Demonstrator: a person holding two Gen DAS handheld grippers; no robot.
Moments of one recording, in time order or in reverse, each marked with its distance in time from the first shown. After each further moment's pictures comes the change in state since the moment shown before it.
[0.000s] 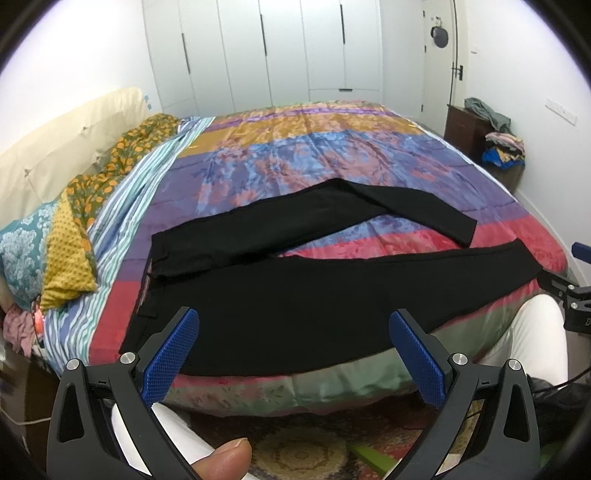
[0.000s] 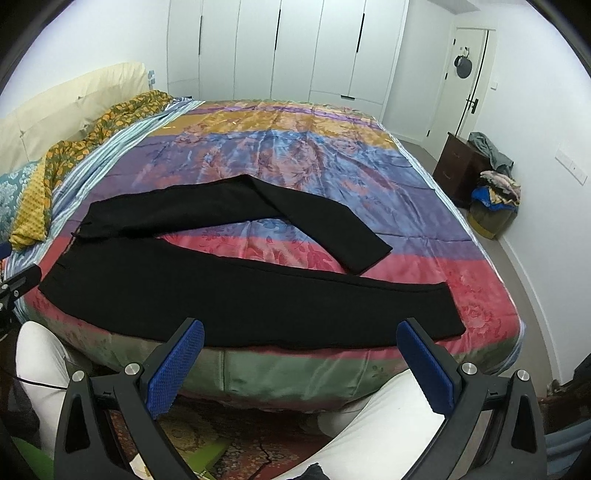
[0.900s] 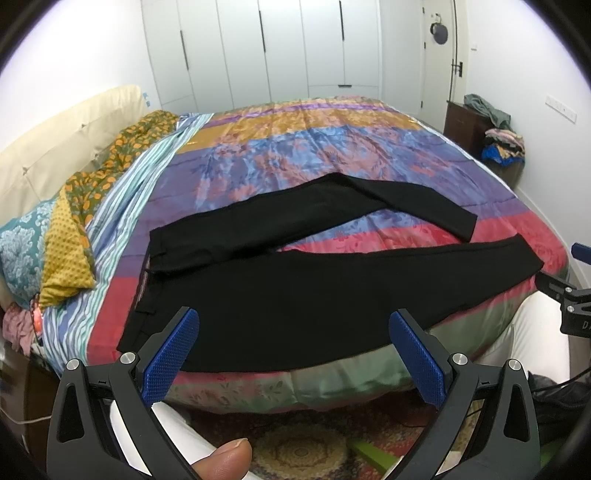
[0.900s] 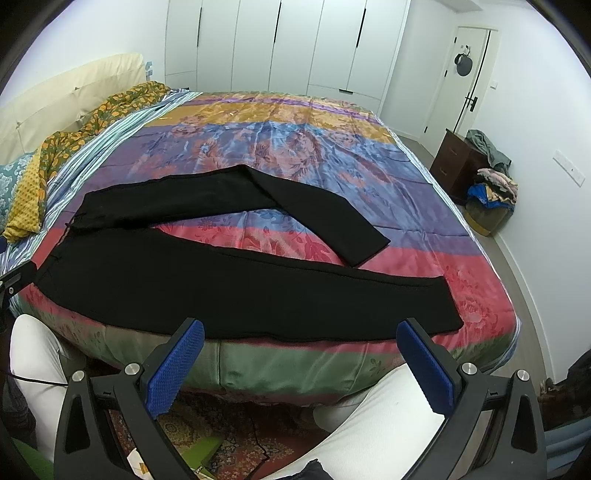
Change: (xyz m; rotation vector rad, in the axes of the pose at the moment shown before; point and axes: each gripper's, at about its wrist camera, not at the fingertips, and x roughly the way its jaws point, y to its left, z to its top) left arm 0.003 -0.001 -0.005 -0.002 0.007 -0.005; right arm 0.006 0.002 -0.004 -0.008 0.025 -0.012
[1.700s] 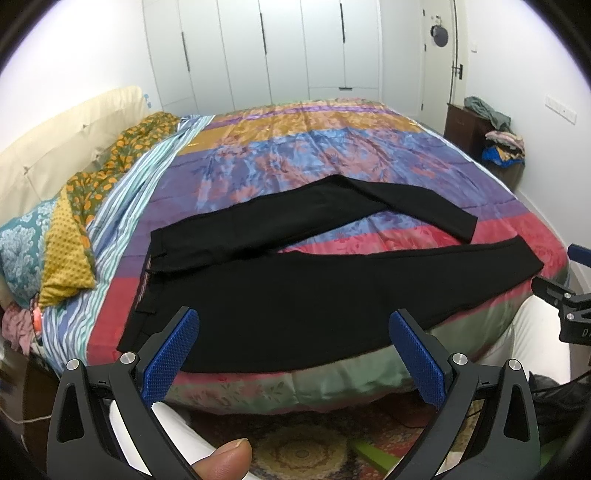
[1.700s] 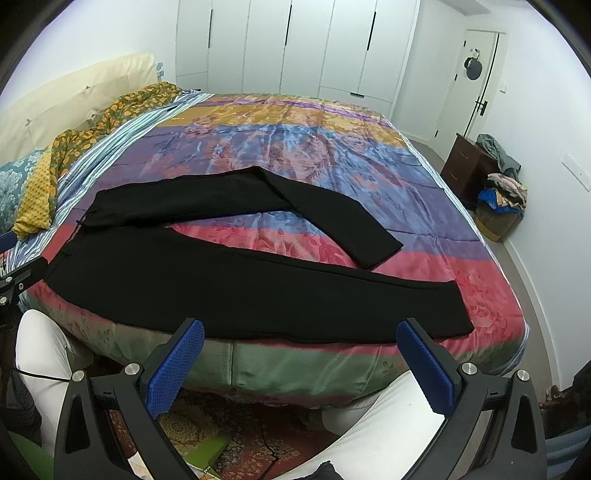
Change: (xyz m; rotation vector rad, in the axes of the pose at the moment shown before) left arm 0.002 0.004 -0.002 0.001 -0.005 0.001; right arm -0.002 0.011 -0.002 -0.019 -0.014 0.041
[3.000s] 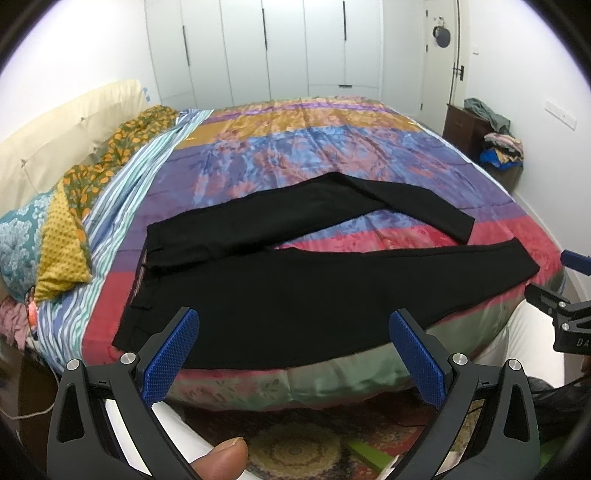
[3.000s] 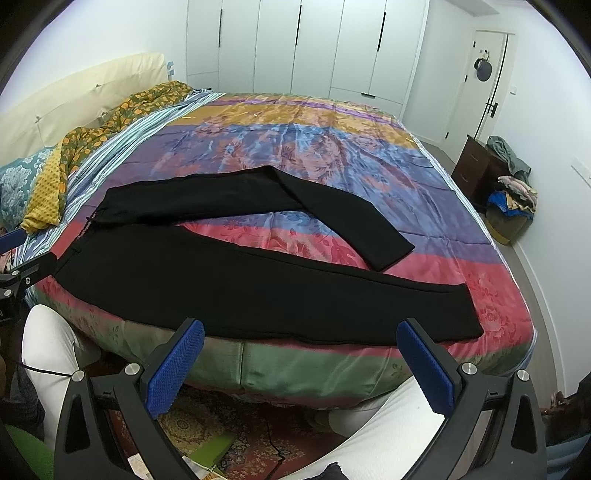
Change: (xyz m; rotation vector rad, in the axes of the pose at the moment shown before) left arm -0.001 0.003 0.002 -0.016 0.016 -0.018; right arm 0.002 0.005 0.001 -0.014 0.001 0.038
